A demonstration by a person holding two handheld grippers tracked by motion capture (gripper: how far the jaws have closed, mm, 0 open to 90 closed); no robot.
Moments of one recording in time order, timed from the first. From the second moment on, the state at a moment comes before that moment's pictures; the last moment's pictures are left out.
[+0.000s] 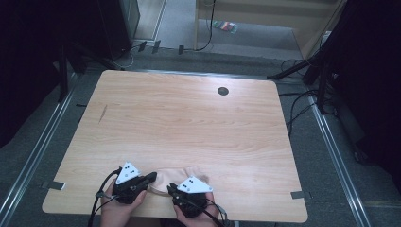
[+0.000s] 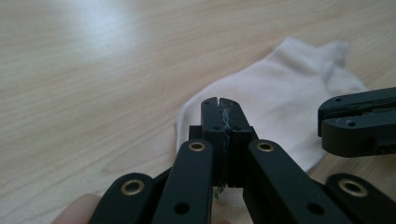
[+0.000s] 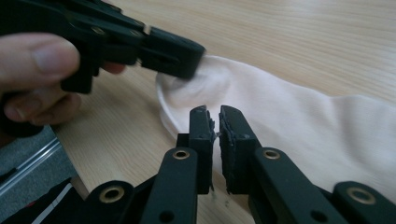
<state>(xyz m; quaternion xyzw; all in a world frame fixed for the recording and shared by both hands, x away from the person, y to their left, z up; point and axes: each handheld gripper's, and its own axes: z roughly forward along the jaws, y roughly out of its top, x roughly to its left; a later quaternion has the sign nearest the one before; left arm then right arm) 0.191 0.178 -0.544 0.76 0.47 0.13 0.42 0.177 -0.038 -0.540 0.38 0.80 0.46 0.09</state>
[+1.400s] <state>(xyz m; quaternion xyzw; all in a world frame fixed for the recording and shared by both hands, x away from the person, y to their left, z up) 0.208 0.200 -0.554 0.74 0.52 0.12 0.40 0.176 0.013 -0.555 0.30 0.85 0.41 0.10</state>
